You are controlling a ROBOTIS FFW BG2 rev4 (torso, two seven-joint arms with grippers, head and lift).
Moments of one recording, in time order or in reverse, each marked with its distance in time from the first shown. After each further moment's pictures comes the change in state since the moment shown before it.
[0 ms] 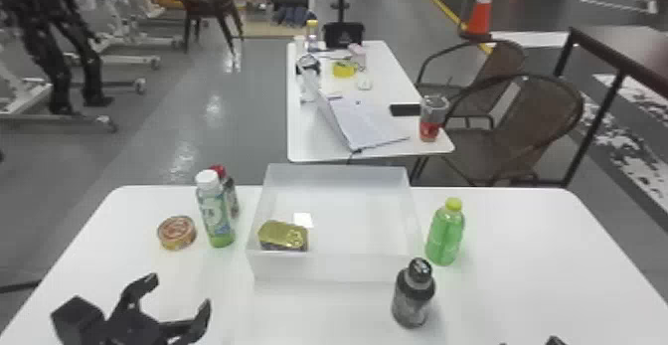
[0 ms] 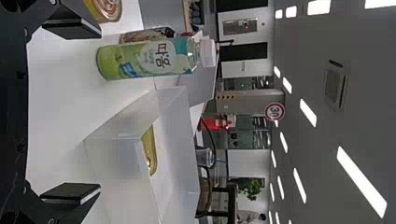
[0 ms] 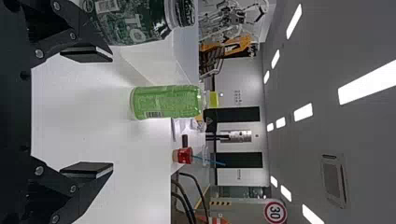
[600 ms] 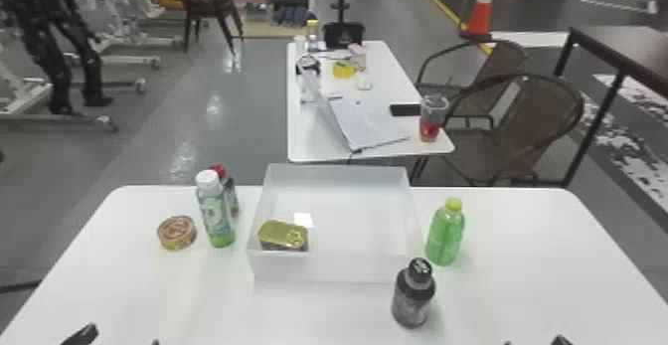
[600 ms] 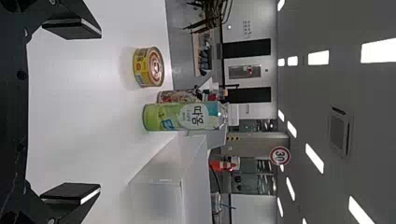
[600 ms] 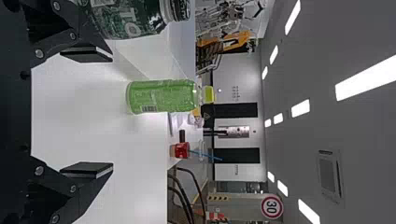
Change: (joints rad) left arm 0.130 0.000 0.087 0.012 0.068 -0.105 0.094; right arm 0.012 0.000 -0.002 -0.020 -0.001 0.000 -0.020
